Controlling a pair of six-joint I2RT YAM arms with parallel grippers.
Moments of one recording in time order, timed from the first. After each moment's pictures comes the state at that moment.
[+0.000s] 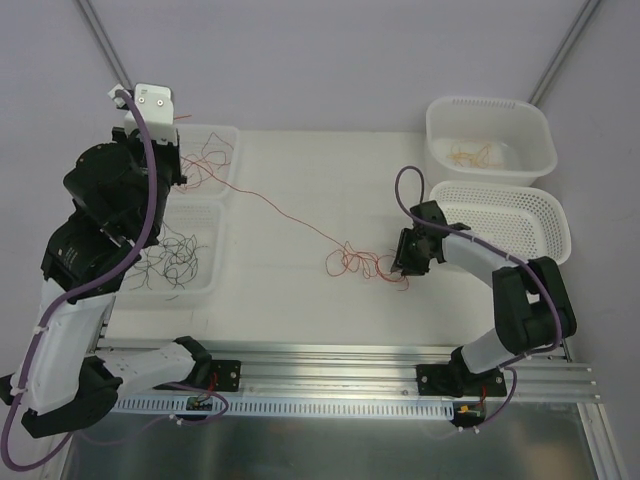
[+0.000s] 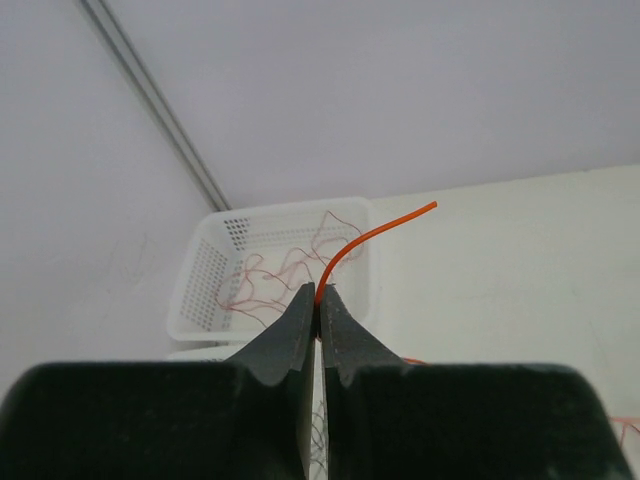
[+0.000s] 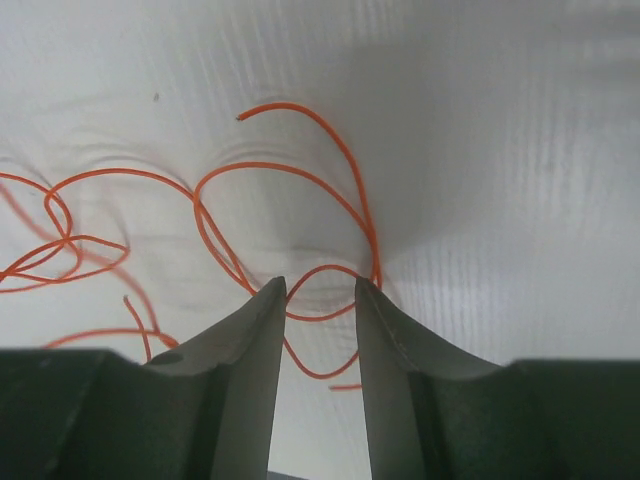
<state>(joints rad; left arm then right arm) -0.65 1.06 1.79 -0.73 -0.72 0.25 0.33 1.54 0.84 -0.45 -0.10 0.56</state>
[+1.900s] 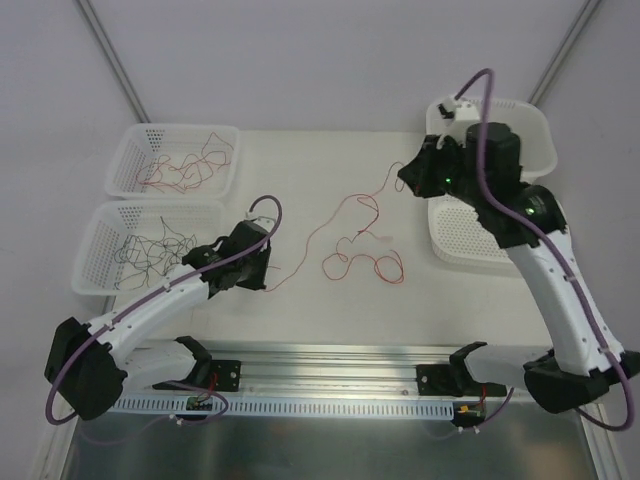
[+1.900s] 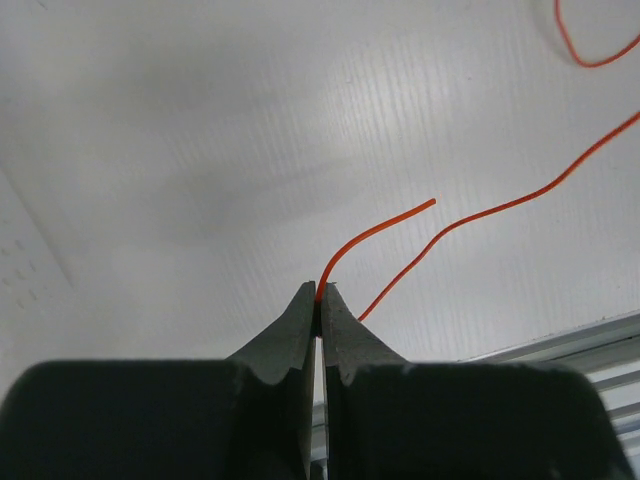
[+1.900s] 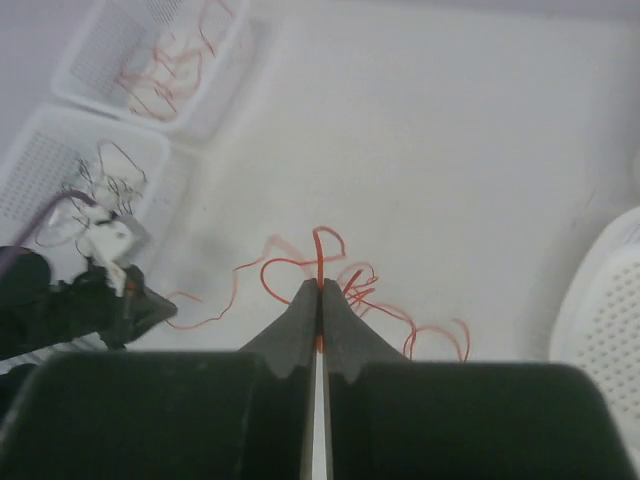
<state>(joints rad) -0.65 1.06 0.77 -0.68 -0.13 -0.35 0.51 1.26 1.57 -0.79 -0.07 0.31</state>
